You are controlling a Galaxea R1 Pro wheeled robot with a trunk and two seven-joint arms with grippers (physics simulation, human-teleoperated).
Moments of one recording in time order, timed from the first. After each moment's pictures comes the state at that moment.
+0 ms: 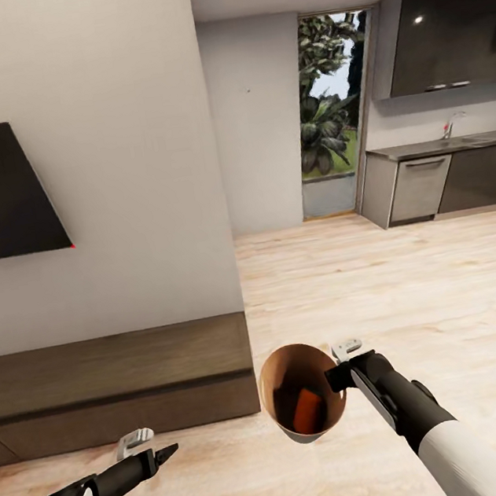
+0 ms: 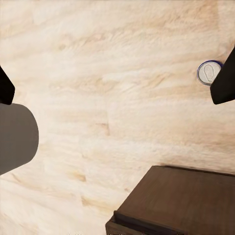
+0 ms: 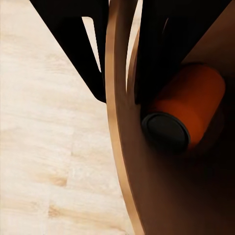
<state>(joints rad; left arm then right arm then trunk) -0.40 0.24 0.19 -0.69 0.17 0.41 -0.69 -0.64 -0.02 0.23 -0.86 -0.01 0.75 0.07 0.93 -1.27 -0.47</state>
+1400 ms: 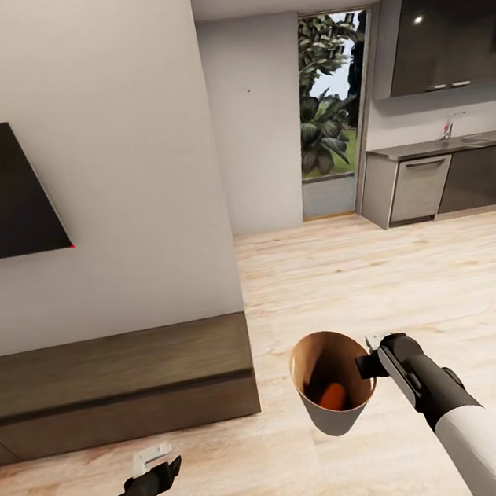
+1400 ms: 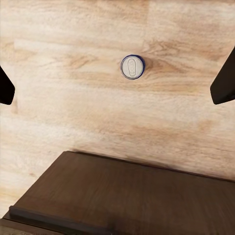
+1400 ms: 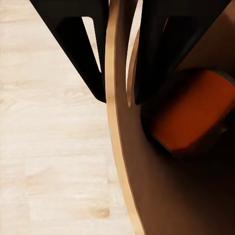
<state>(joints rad) -0.40 0.11 0.12 -0.53 0.17 0.07 -0.15 -0.67 -0.07 0.02 -0.86 -0.01 0.90 0.01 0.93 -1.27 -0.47</state>
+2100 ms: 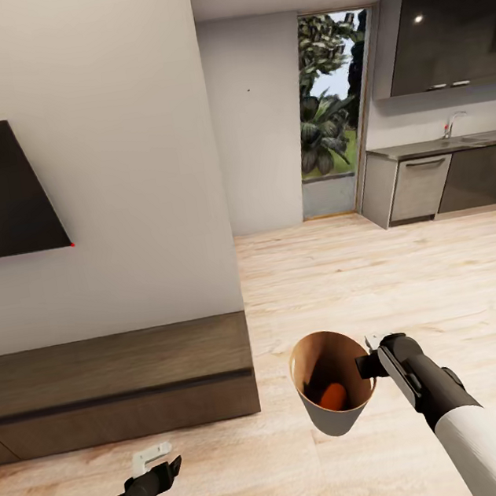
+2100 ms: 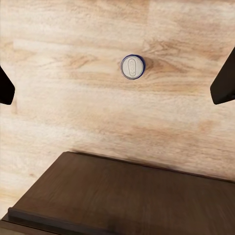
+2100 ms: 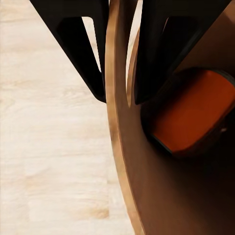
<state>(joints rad) -0.40 0.11 0.12 -0.53 0.18 0.07 -0.15 -0.67 -0.07 0.02 -0.86 0.00 0.90 0.01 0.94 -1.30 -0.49</state>
